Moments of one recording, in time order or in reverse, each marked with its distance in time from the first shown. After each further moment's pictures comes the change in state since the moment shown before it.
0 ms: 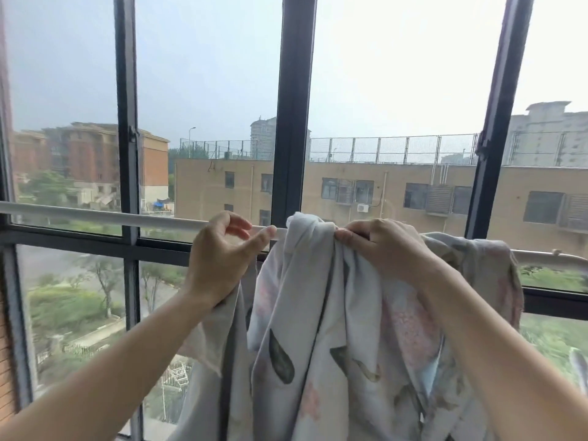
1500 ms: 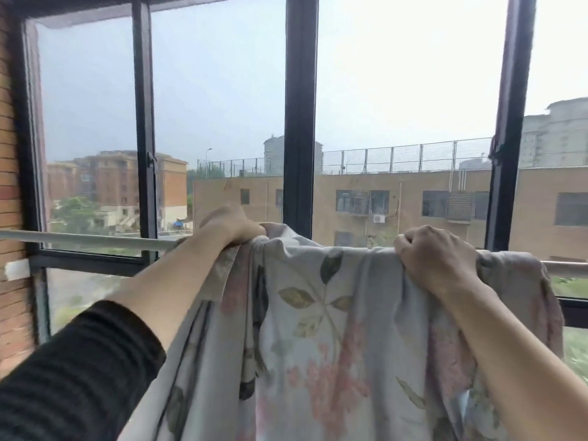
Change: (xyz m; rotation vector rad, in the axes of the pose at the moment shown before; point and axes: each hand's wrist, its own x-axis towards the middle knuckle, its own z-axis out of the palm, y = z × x) left_hand 0.109 0.007 0.008 0.794 -0.365 -0.254; right_hand -0.009 0.027 -0.009 -0.105 0.225 0.367
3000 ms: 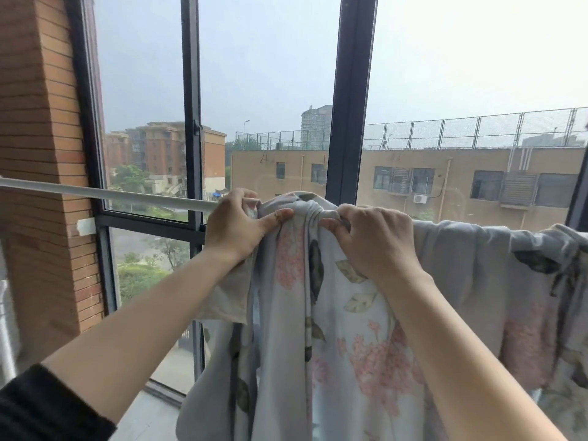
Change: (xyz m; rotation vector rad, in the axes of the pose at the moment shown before) left_hand -0.055 -0.078 0.025 -0.477 0.457 0.092; right_hand -0.024 -0.128 0.061 0.120 0.126 -0.473
